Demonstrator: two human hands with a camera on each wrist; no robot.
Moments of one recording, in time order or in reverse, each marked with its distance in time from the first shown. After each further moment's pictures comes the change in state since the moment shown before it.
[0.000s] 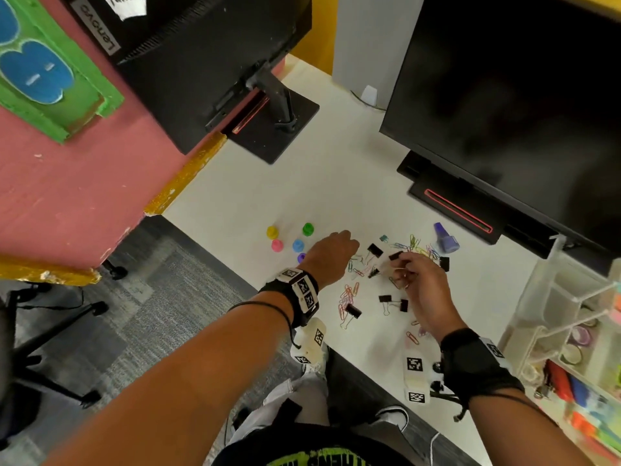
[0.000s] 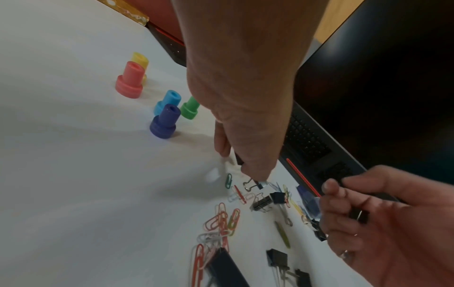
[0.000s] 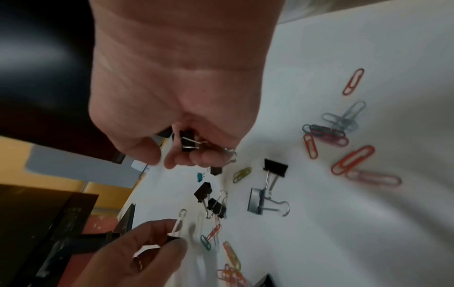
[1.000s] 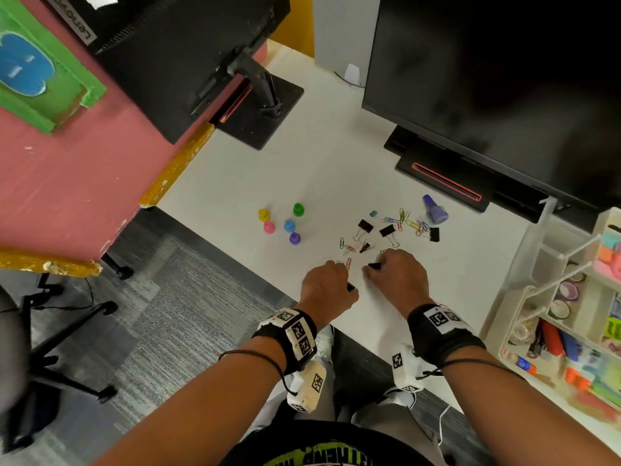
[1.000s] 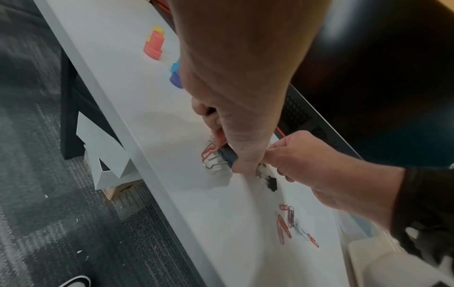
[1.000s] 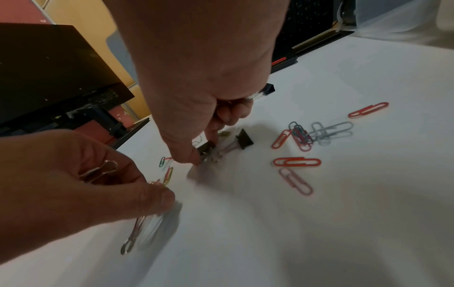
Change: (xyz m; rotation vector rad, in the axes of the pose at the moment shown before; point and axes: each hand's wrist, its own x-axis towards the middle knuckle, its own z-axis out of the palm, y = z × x) left_hand -0.077 0.070 0.041 0.036 -0.085 -0.310; right_hand -0.008 0.045 -0.003 -1.399 0.074 -0.228
